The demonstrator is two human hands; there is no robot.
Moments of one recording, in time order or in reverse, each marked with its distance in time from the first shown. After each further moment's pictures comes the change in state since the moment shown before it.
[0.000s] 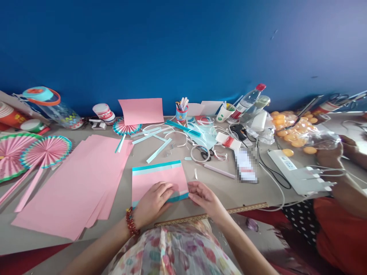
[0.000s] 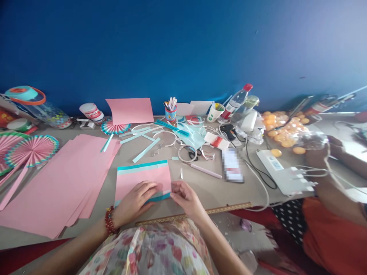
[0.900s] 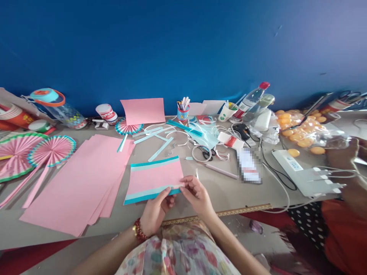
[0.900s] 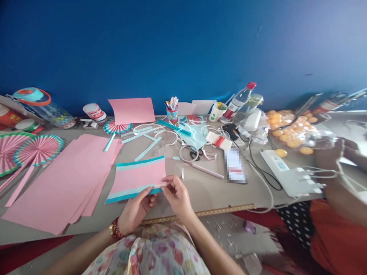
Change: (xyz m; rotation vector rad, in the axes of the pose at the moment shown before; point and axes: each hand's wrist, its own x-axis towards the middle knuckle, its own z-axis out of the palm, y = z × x) left_hand 0.016 0.042 0.022 -1.693 0.516 -0.879; right_hand 0.018 -0.010 0.034 -0.058 0.153 -0.245
